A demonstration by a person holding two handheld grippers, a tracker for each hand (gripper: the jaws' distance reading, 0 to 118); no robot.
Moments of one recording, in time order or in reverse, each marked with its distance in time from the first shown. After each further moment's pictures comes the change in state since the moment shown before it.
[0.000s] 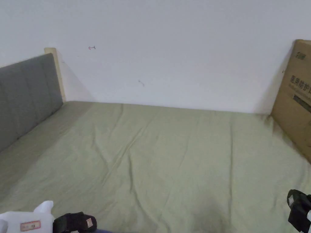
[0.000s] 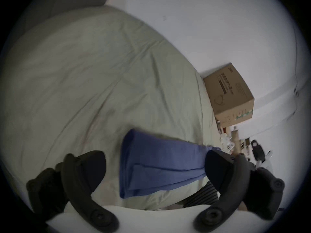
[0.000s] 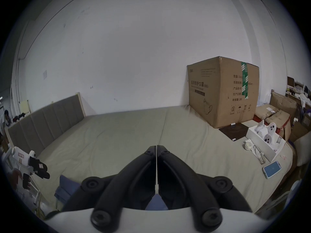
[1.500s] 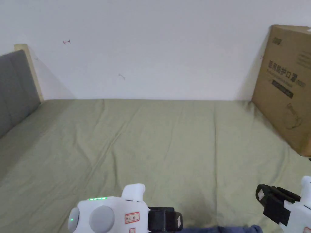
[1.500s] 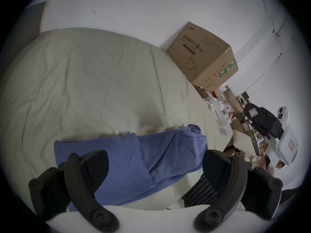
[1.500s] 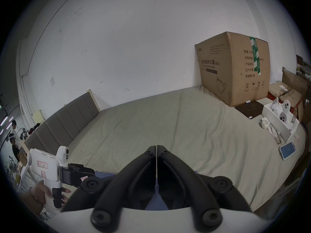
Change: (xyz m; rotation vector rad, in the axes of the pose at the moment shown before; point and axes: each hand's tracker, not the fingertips) left arm 0.217 -0.050 -0.104 -0.111 -0.045 -0.485; right arm 0.008 0.004 0.012 -0.134 0.135 -0.156
